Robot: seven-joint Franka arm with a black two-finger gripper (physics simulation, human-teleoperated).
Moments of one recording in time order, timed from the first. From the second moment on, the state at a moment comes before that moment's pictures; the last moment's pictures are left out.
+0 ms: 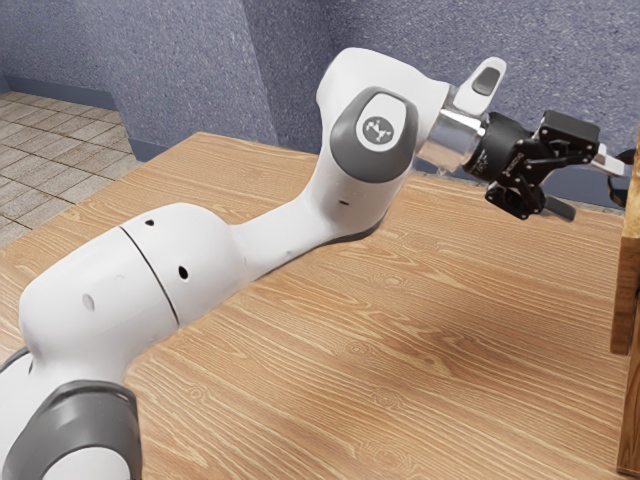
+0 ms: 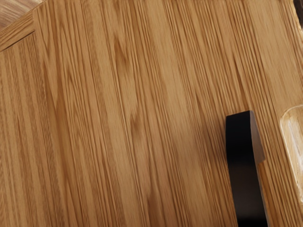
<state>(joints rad) -0.06 0.72 -0.27 -0.85 -0.75 2.12 -0.09</state>
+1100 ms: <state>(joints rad) 0.02 0.66 -0.22 -0.91 -0.69 2.03 -0.09</state>
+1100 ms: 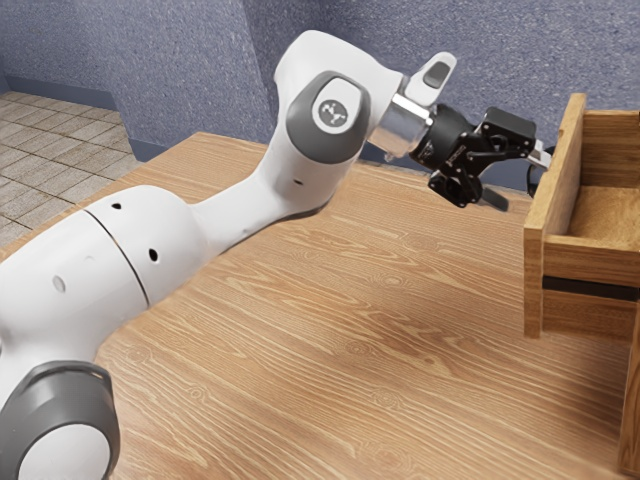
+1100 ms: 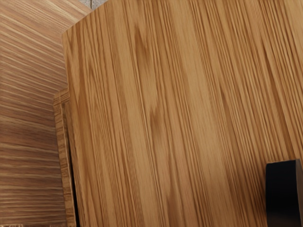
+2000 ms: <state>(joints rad) 0.13 0.54 -0.22 -1.09 -0.70 1.96 -0.07</state>
